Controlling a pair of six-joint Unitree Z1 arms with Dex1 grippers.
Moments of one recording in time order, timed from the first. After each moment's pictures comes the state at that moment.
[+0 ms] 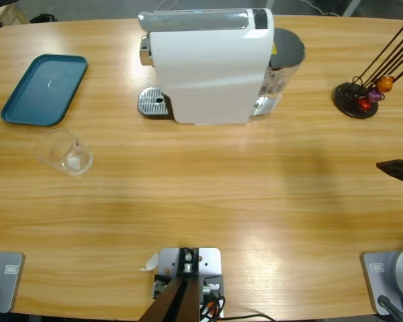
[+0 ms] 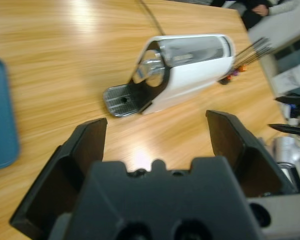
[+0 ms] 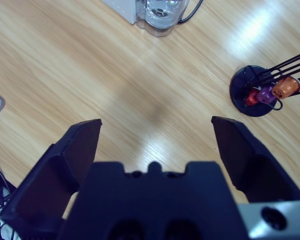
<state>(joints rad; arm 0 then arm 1) -0.52 1.21 -1.15 0.54 -0.24 -0.44 0.72 0.96 -0.88 0.83 -0.10 -0.04</state>
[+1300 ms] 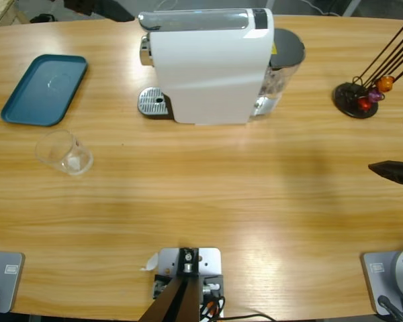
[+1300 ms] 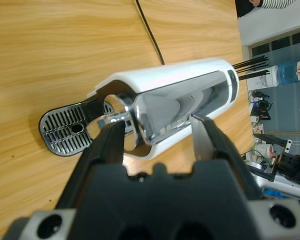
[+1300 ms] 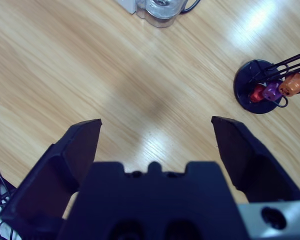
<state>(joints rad) -0.53 1.73 -1.45 0.46 -0.40 -0.61 0.72 1.01 -0.88 0.83 -0.10 -0.04</state>
